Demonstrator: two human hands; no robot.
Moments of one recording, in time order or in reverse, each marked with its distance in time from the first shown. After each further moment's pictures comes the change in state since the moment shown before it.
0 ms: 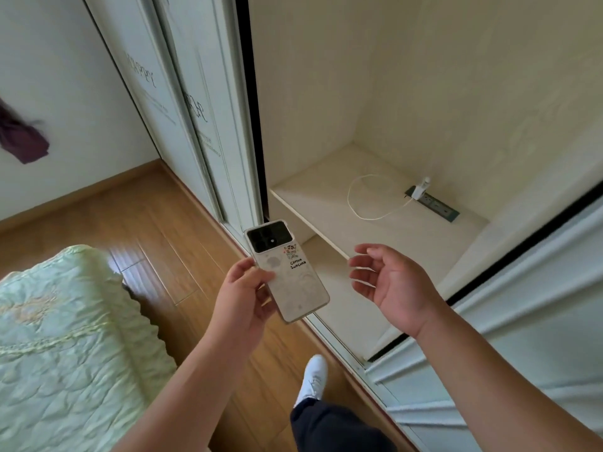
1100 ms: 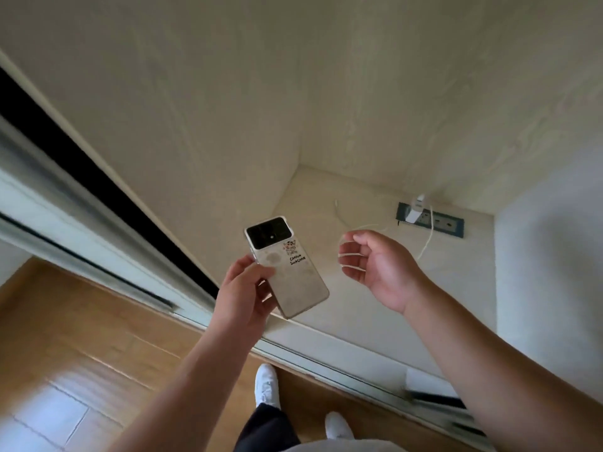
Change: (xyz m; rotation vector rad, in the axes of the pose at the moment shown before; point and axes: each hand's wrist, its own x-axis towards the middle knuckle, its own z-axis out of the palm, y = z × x) left_hand 0.419 0.122 0.173 0.291 -0.251 -0.279; right_hand 0.373 -0.109 0.016 0.156 0.415 -0.048
